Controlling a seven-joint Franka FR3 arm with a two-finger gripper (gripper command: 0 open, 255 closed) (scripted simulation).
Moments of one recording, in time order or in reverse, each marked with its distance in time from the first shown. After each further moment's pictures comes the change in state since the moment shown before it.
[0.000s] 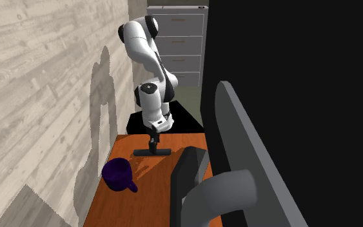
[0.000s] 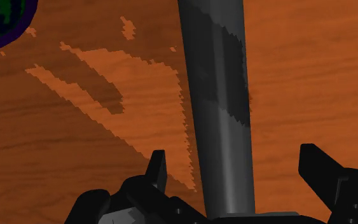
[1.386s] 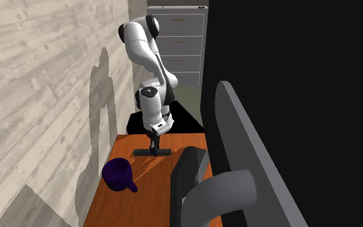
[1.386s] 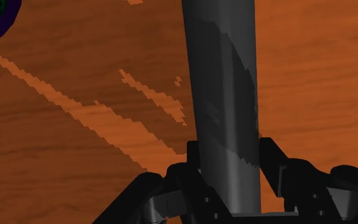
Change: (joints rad) arm 0.012 0.051 -0.023 -0.010 0.001 0.061 -0.006
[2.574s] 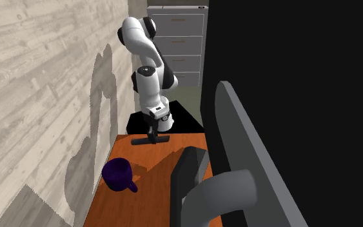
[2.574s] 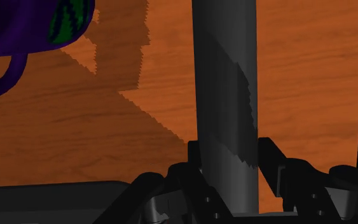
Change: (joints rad) arm -0.017 -0.195 0.101 0.120 0.040 -0.312 0.001
